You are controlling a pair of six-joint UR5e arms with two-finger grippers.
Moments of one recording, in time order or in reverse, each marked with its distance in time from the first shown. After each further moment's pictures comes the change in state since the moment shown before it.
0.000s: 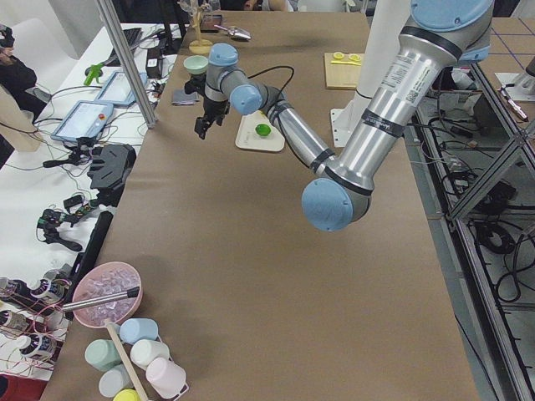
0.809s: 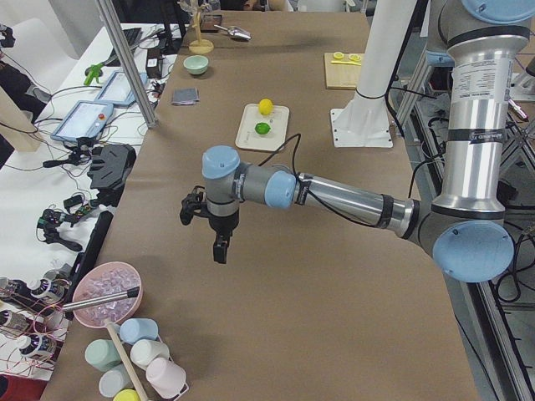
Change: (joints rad) left arm -0.412 0.455 0.128 -0.022 -0.241 0.097; right arm 0.003 -0.027 -0.005 -0.007 0.044 0.003
